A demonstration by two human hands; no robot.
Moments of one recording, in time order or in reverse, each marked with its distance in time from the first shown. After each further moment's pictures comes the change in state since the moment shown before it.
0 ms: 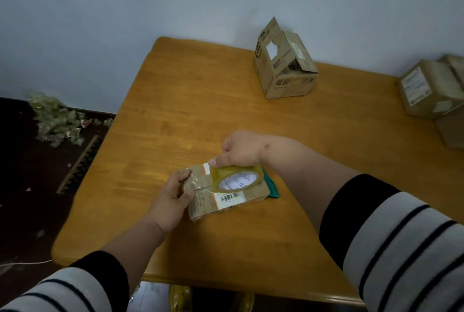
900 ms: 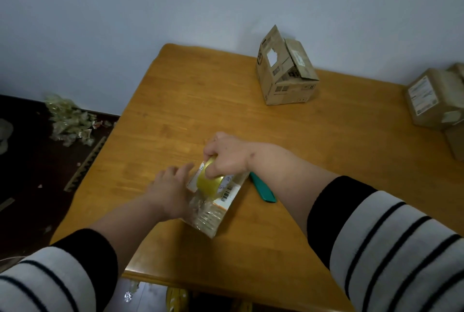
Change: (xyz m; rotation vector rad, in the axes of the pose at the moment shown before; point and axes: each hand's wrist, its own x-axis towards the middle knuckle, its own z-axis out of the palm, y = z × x) left_hand -0.005 0.079 0.011 1.024 -0.173 -0.043; right_hand 0.005 0.002 0.007 -0.042 0.022 -0.136
